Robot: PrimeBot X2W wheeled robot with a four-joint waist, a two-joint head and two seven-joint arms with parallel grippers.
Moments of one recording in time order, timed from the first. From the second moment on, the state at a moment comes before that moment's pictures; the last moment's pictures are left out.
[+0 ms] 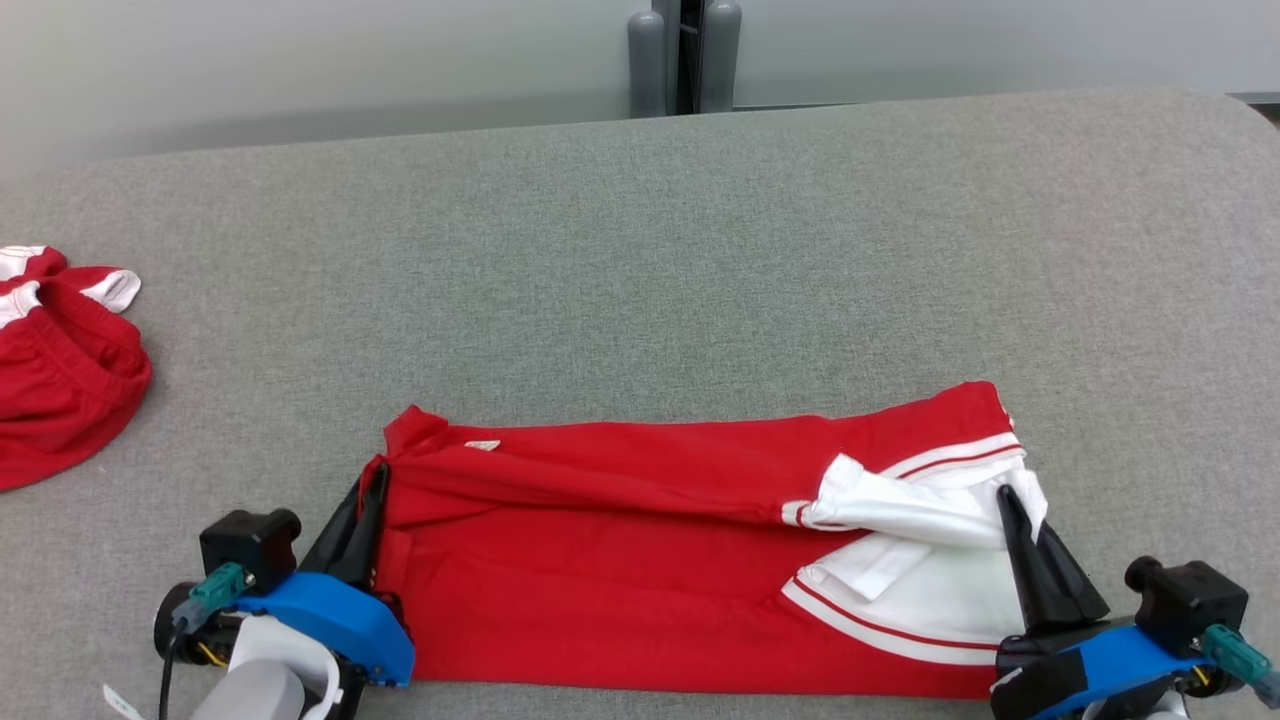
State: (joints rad) left arm -0.40 0.30 -0.50 0.58 -0.62 0.01 -0.26; right arm -0.07 -0.23 0.14 0.24 0.33 0.13 -0.23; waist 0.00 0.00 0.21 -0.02
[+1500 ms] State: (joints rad) left arm -0.15 0.07 0.05 0.15 -0.15 -0.05 -0.26; right arm -0.16 -0.16 0.12 0.55 0.36 0.13 -0.11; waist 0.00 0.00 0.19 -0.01
